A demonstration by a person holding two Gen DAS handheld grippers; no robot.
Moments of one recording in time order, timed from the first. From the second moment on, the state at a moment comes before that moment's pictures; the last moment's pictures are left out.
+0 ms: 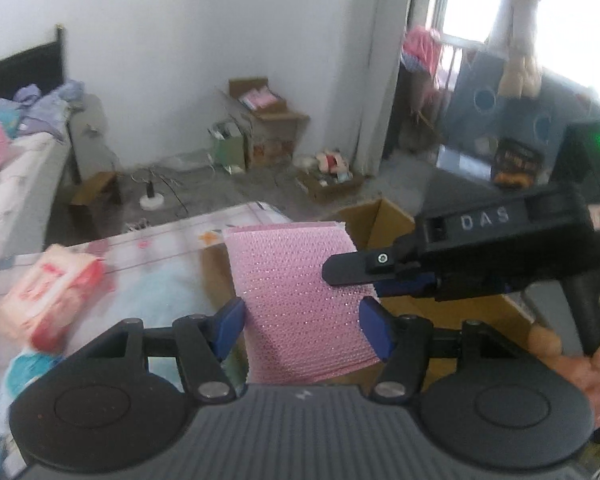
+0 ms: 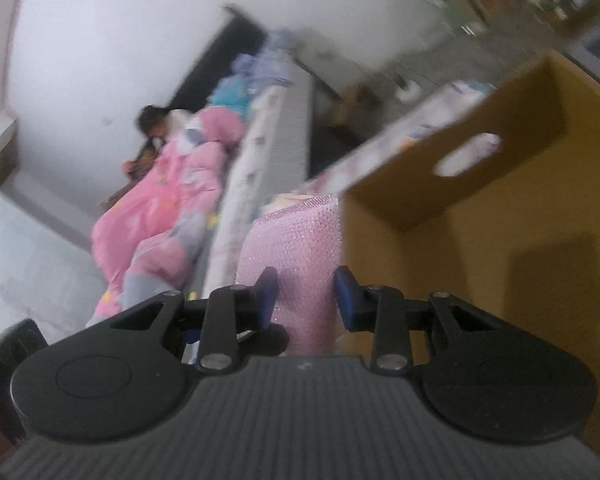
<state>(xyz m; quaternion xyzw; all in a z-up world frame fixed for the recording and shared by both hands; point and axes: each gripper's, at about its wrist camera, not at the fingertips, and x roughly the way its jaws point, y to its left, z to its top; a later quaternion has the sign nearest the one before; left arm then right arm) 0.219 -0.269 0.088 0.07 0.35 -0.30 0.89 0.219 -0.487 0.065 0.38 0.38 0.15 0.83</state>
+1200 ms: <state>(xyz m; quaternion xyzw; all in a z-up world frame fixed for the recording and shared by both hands) 0.210 -0.169 0.077 0.05 0.36 -0.22 0.91 0.363 -0.483 -0.084 0.31 0.49 0.02 0.81</state>
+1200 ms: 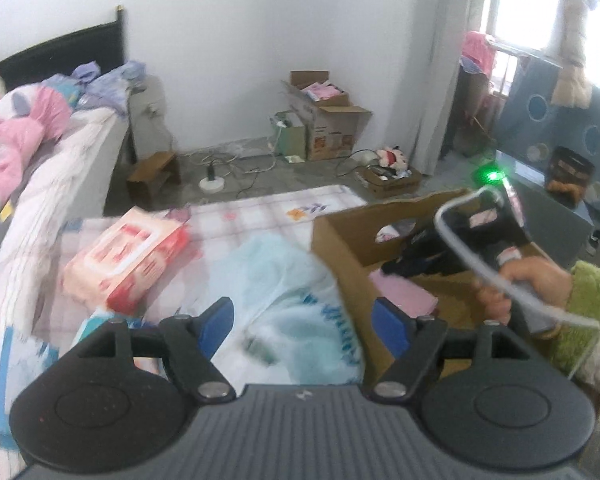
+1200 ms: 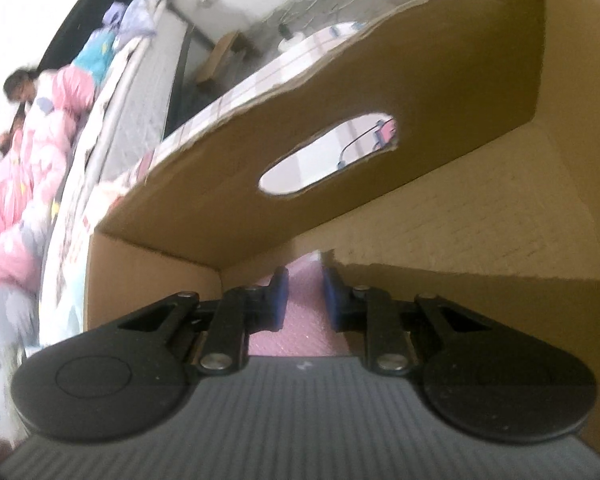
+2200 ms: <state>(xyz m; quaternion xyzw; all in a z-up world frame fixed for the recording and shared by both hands) 0.135 -0.078 0.033 0.01 0.38 -0.15 0.91 0.306 -0.468 -0.096 0.37 0.53 0.04 0.76</state>
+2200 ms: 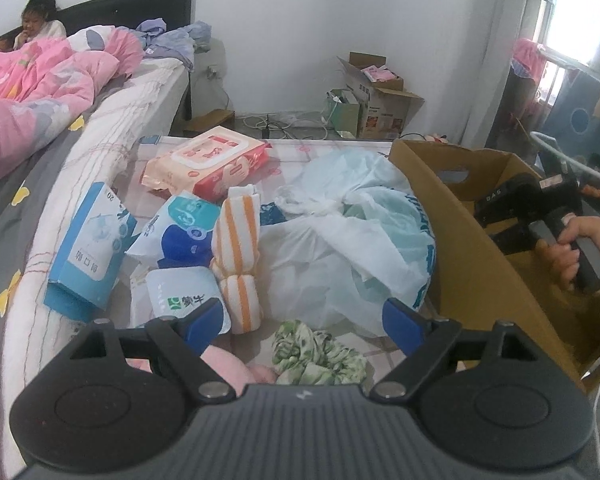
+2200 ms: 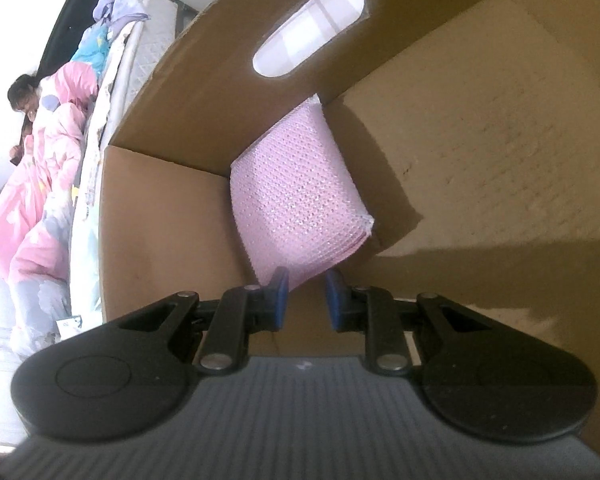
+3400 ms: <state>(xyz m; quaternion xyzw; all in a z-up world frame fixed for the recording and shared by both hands) 0.072 0.035 0.052 -0.03 0.30 -0.06 0.95 0.183 -0.329 0.088 0.32 0.43 0.21 0.82</state>
